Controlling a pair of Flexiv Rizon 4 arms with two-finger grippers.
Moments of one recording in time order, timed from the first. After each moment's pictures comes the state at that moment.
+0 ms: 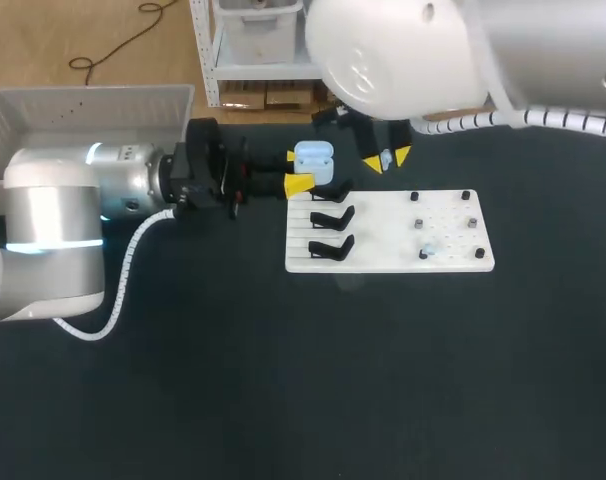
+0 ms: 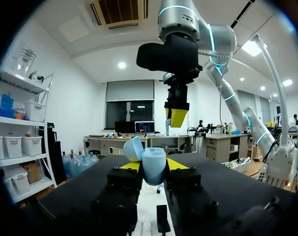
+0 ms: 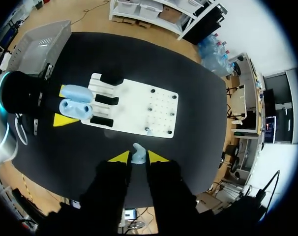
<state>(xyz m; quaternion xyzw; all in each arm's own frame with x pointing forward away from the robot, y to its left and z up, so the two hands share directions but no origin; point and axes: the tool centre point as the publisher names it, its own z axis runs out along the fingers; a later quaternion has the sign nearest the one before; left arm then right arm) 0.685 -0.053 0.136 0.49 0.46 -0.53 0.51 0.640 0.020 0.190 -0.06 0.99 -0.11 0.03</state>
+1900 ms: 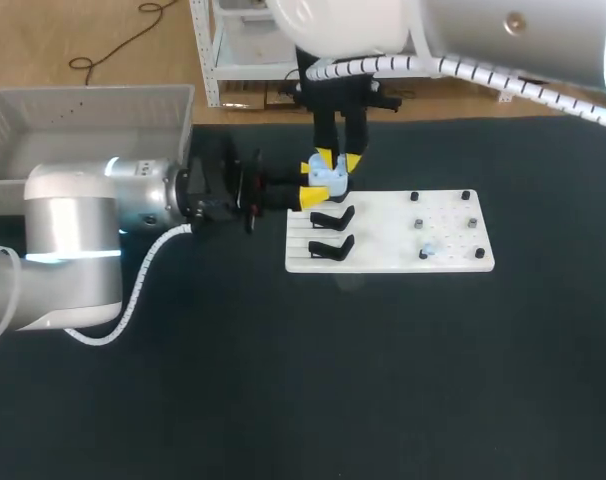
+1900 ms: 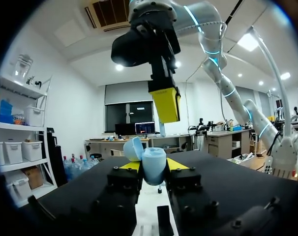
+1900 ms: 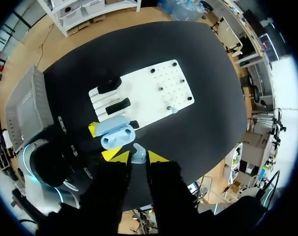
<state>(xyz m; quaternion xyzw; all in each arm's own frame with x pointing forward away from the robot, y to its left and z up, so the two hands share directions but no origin) 0.680 -0.072 0.120 0.50 0.45 -0.52 0.53 0.655 0.075 0.177 0.22 0.97 -0.04 -0.03</state>
